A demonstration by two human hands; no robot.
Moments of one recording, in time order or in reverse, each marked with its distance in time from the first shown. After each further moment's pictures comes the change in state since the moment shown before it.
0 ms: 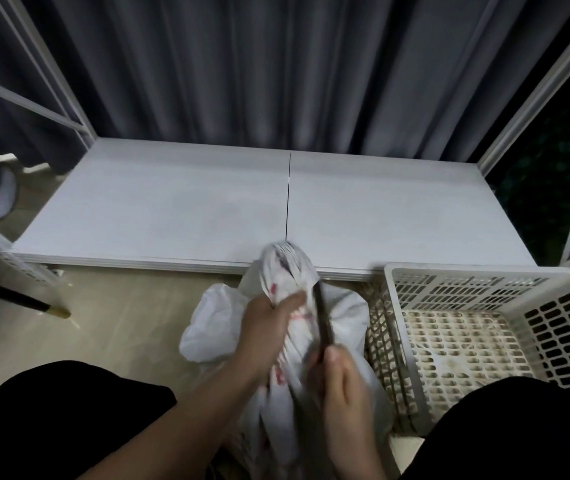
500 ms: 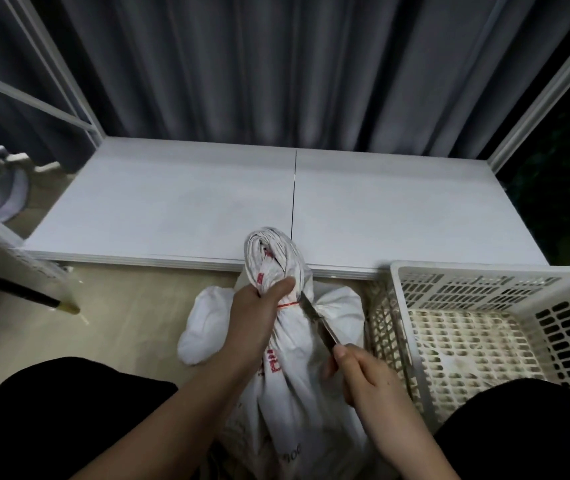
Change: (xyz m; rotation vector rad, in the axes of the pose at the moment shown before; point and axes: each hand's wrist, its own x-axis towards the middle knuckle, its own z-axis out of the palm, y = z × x) left_hand 0.006 0.009 -0.016 -0.135 0.093 0.023; right_hand 0.017 -0.003 -0.043 -0.186 -0.302 0.059
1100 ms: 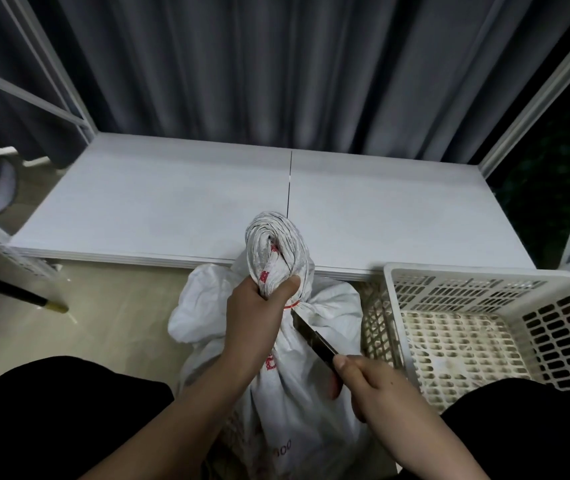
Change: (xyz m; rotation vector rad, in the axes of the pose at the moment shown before) left_hand -0.010 0.006 0.004 0.132 0.013 0.173; right_hand -0.011 -0.031 -0.030 -0.166 -0.186 0.105
